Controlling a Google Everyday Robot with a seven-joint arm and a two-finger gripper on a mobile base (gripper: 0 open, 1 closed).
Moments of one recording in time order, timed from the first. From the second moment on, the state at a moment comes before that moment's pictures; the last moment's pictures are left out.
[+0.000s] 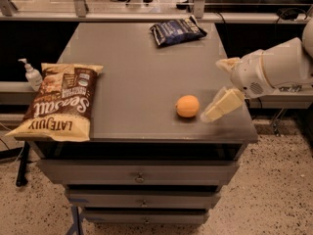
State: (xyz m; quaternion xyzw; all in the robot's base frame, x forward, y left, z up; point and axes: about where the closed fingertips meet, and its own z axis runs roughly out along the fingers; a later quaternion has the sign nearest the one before) arm 0.544 -0.142 0.872 -0.55 0.73 0.15 0.37
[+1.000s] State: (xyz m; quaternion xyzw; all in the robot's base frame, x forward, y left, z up) arm 0.544 -0.110 0.851 -0.52 0.74 0.22 0.37
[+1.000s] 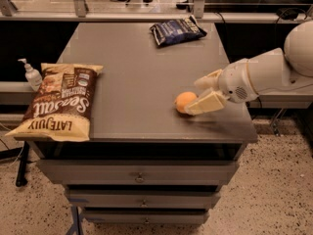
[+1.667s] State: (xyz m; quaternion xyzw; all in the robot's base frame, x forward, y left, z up) arm 0.526 -0.107 0.852 -0.50 0.75 0.25 0.36
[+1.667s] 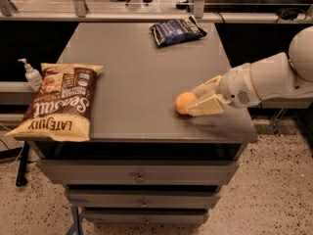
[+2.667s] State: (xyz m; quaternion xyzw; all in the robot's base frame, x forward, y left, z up) arm 0.578 -0.211 0.915 -0.46 0.76 0.14 0.43
